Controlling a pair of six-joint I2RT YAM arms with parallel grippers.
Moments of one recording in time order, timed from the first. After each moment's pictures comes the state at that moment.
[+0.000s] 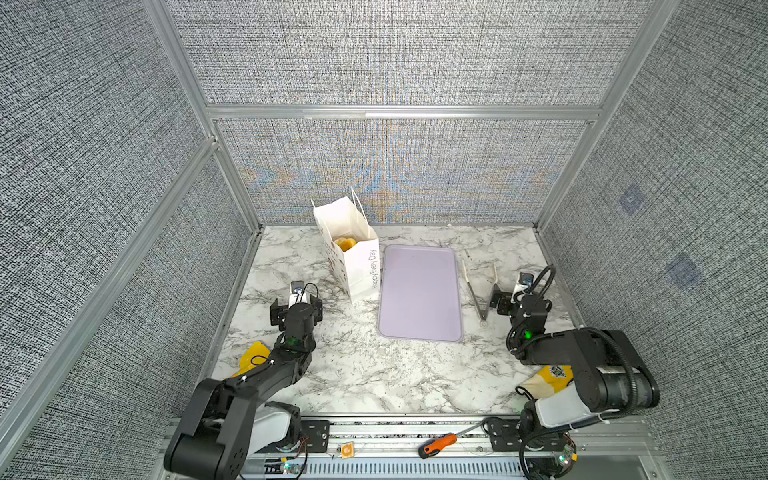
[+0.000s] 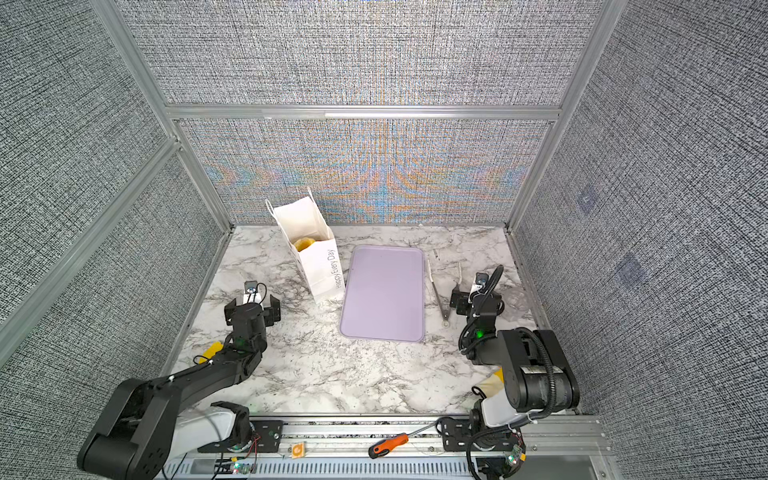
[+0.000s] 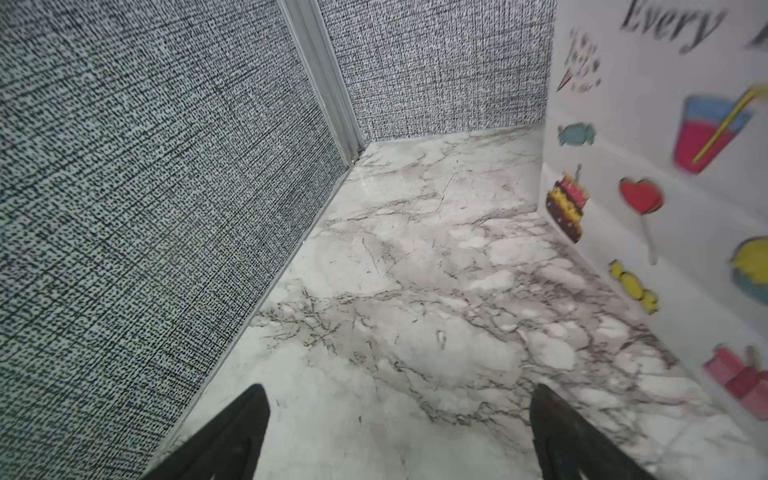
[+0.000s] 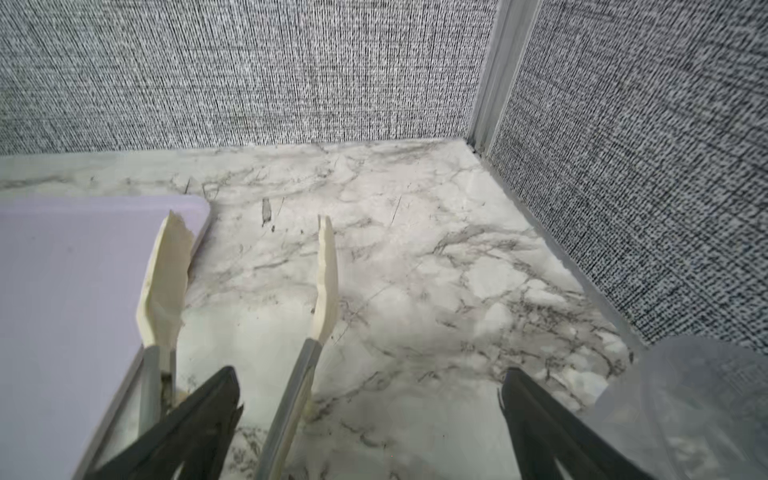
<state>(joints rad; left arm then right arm) -0.22 1.27 0.23 0.67 -0.53 0.08 0.00 1.54 0.32 0.96 0.20 0.02</state>
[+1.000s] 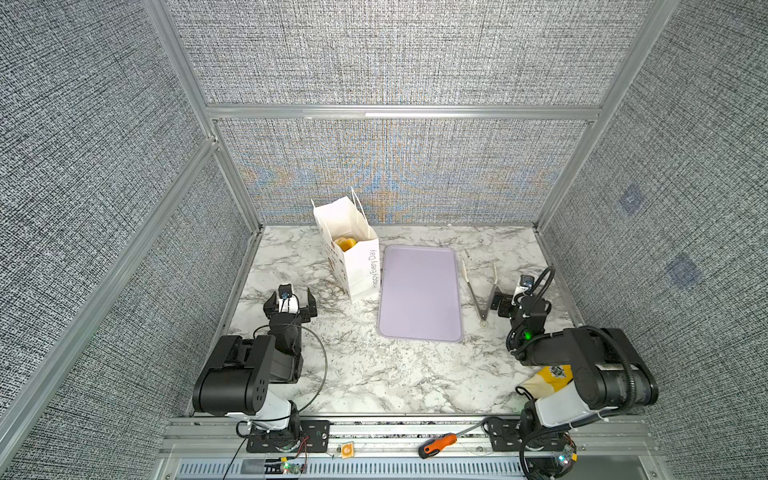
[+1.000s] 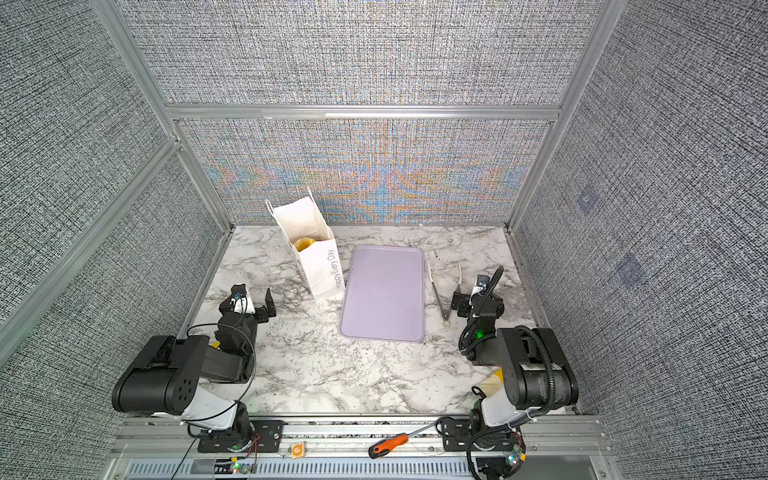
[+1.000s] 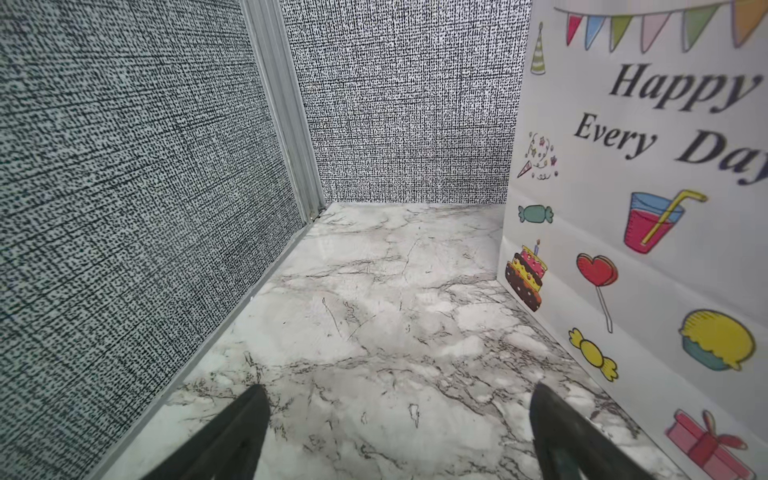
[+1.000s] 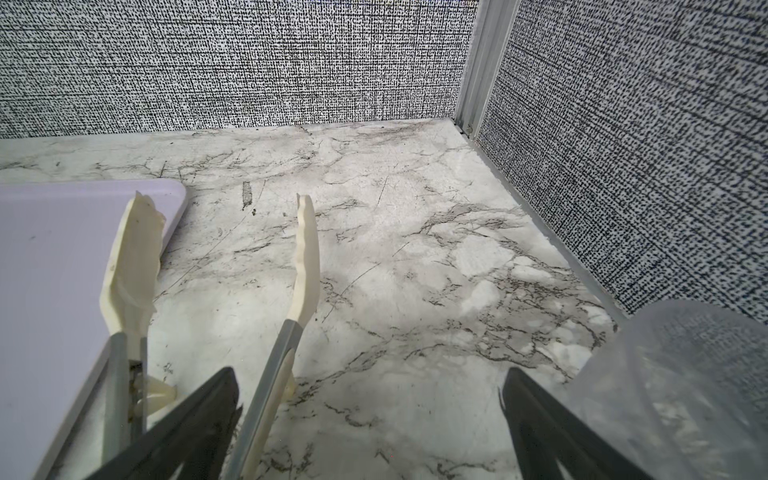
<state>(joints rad) -0.05 1.53 0.16 1.26 -0.18 0.05 0.00 1.55 0.31 0.93 0.22 0.03</state>
